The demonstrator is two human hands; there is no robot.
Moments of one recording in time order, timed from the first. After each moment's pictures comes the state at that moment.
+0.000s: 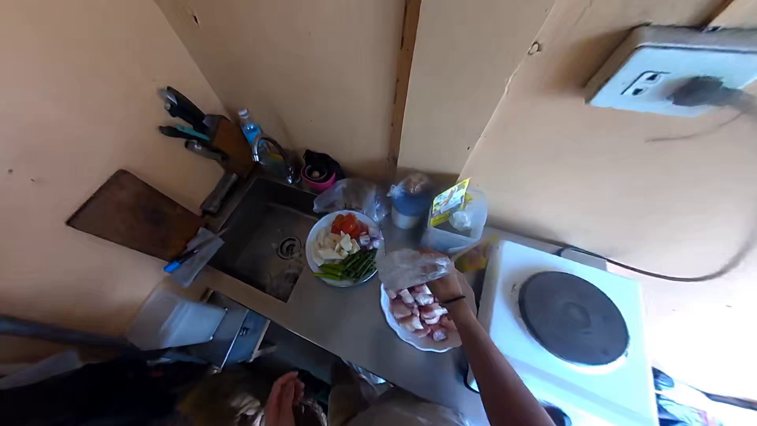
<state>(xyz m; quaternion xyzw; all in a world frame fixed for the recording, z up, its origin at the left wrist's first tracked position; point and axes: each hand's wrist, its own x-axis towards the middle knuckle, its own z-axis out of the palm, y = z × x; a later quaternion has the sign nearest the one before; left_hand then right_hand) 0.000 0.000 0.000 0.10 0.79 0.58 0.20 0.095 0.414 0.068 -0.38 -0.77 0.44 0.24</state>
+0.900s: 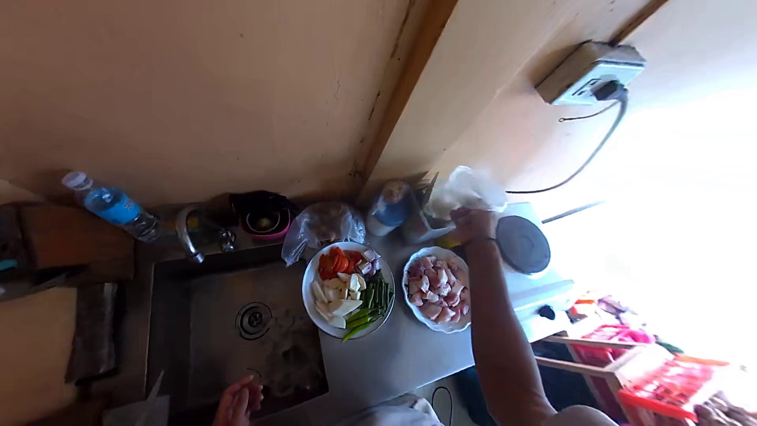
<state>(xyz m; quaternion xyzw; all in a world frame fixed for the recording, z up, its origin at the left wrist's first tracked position) -0.402 0.106 0.022 0.18 0.67 0.54 0.47 0.002 0.503 0.108 -0.61 -0.20 0.45 0.63</state>
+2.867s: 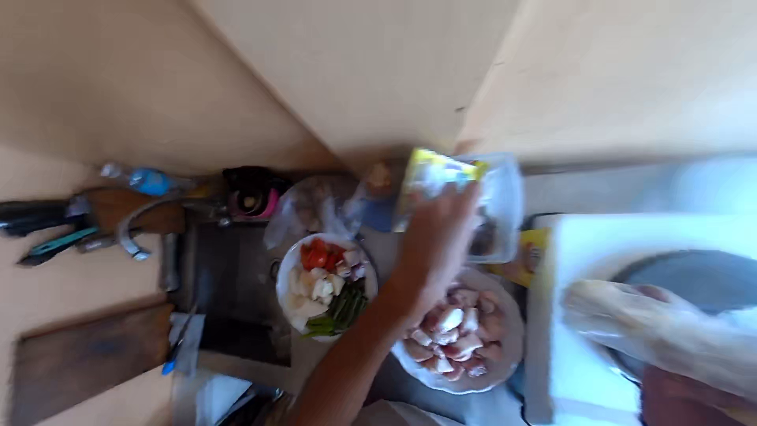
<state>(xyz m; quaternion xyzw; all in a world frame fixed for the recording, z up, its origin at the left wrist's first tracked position) -0.031 0.546 0.111 0.68 0.70 0.16 0.17 0.252 0.466 0.071 -0.31 -0.31 0.67 0.60</state>
